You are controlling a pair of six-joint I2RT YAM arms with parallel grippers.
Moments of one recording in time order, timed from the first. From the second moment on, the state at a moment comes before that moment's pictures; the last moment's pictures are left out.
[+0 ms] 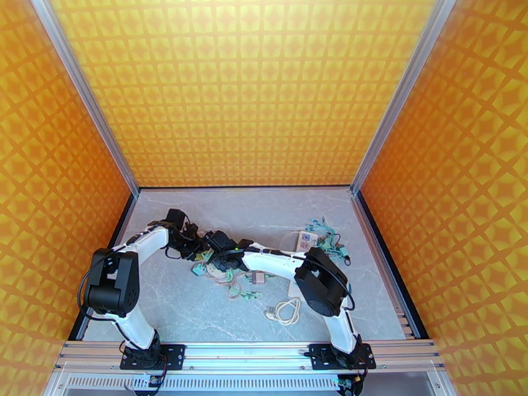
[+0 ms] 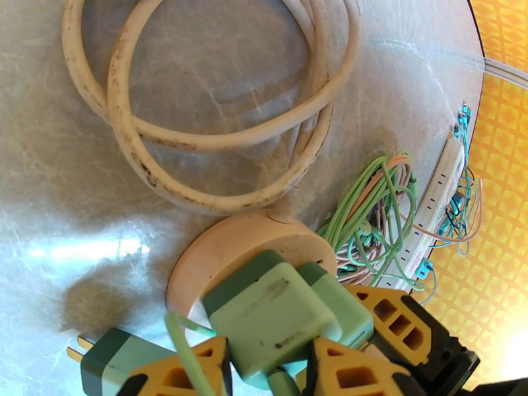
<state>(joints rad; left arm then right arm) -0.15 1.76 1.14 -0.70 0.65 -0.52 0.96 2.06 1.53 -0.49 0.19 0.08</state>
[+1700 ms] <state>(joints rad) -0.24 1.77 1.14 -0.60 0.58 -0.55 0.79 2.01 1.49 -0.50 -0.09 0.17</state>
